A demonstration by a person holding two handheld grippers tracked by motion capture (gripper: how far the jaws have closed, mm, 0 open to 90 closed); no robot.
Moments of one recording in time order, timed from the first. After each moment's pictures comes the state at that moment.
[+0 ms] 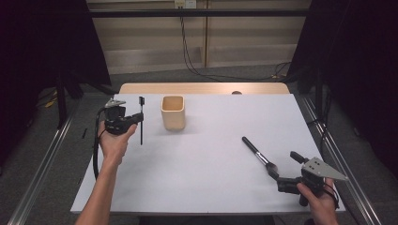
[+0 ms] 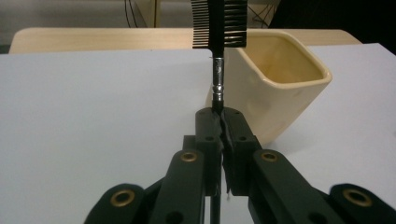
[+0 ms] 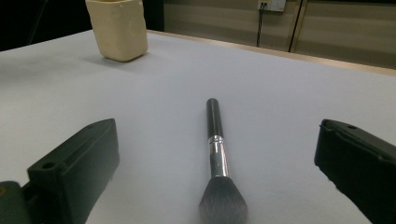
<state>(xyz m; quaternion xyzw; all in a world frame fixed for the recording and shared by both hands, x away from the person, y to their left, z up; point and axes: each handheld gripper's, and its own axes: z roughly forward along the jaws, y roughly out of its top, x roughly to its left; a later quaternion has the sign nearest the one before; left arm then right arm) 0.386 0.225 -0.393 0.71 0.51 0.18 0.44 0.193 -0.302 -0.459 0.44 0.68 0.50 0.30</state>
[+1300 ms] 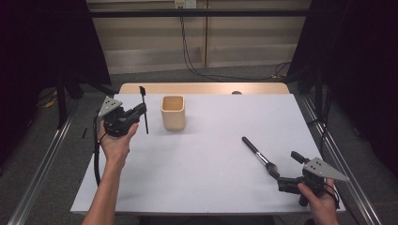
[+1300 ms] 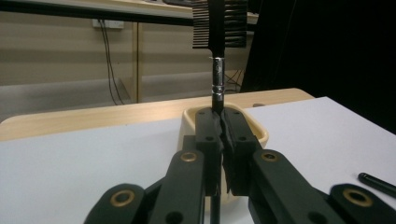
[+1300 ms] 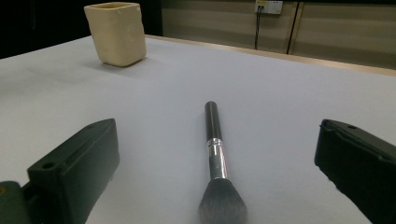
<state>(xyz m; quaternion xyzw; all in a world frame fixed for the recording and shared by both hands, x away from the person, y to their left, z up) 0.364 0.214 -0.373 0.67 0.43 0.23 0.56 0.192 -0.303 -0.459 0.44 0.67 0.51 0.30</state>
